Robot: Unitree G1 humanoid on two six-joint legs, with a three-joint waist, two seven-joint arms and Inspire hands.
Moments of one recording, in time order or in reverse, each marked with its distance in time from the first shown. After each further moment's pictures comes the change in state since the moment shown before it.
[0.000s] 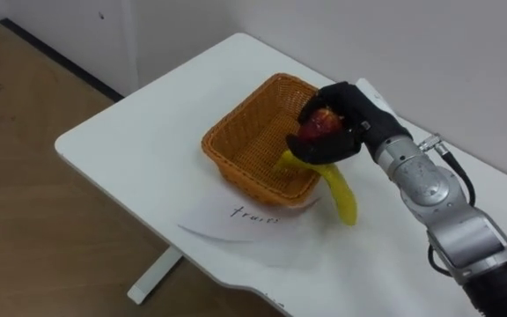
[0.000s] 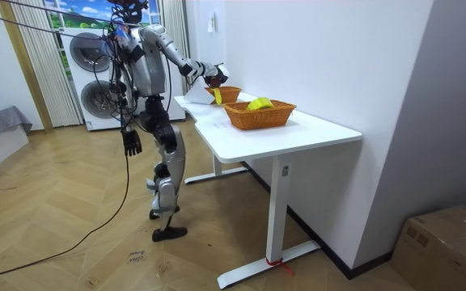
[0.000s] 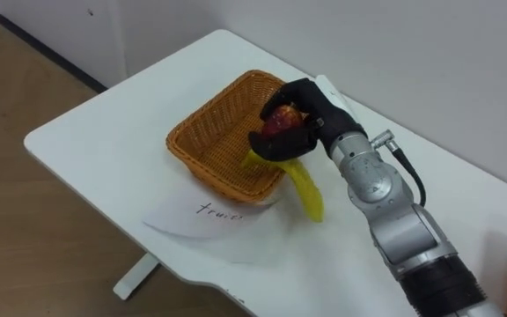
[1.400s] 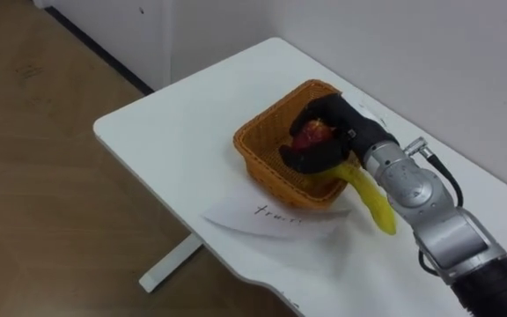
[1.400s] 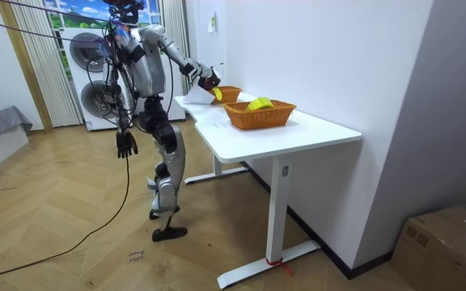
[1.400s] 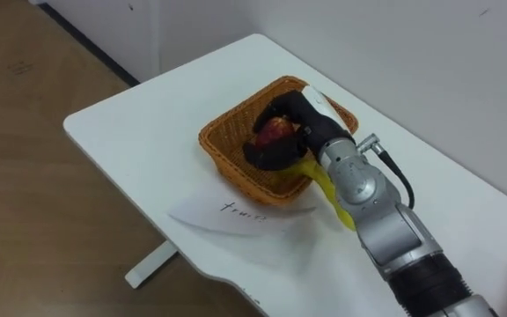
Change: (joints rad) left arm 0.024 0.005 0.004 -0.088 -0.017 0.057 0.057; right arm -0.019 0.027 0.056 0.021 -0.046 0.077 0.012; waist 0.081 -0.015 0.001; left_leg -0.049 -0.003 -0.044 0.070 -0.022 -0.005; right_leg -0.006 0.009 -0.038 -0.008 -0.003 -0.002
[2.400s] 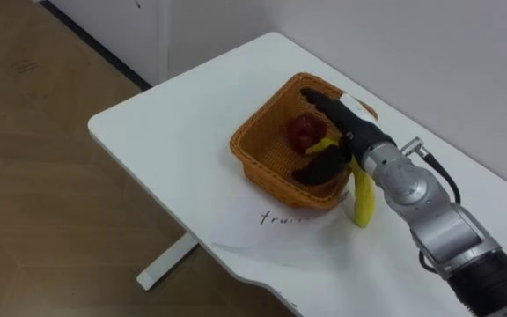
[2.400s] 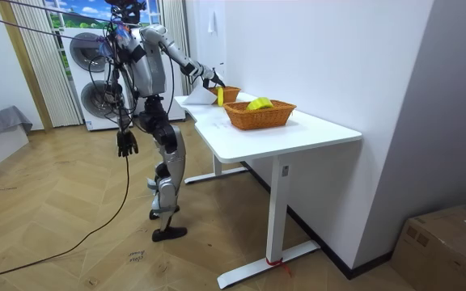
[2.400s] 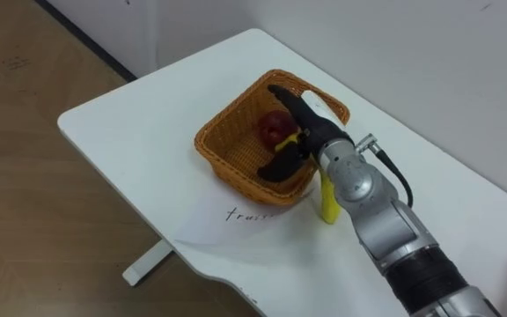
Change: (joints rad) left arm -0.001 0.000 -0.002 0.000 -0.003 -0.002 0.014; right arm -0.035 0.000 0.020 0.044 0.002 0.001 -0.002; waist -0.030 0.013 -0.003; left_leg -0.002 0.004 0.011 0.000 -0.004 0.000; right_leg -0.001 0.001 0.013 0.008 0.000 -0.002
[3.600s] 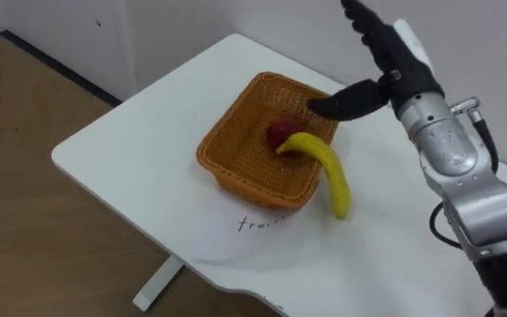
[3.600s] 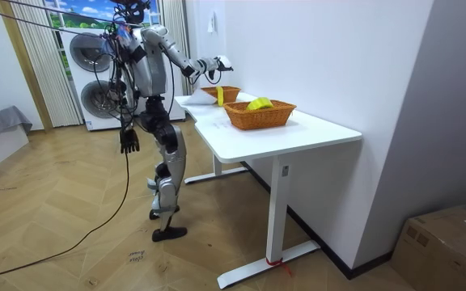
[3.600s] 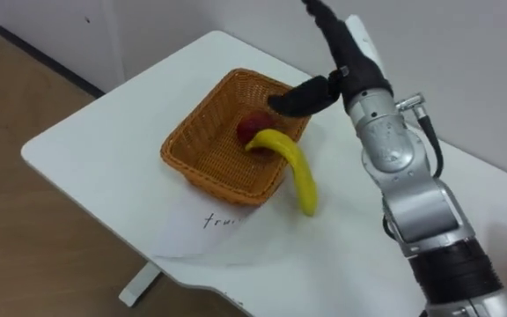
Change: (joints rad) left arm 0.009 -0.018 0.045 0.051 0.006 -0.049 -0.022; right arm -0.006 -0.040 -0.211 -0.219 0.134 -0.071 -0.155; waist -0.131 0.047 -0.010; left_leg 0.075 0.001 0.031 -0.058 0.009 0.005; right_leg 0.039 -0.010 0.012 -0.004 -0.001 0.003
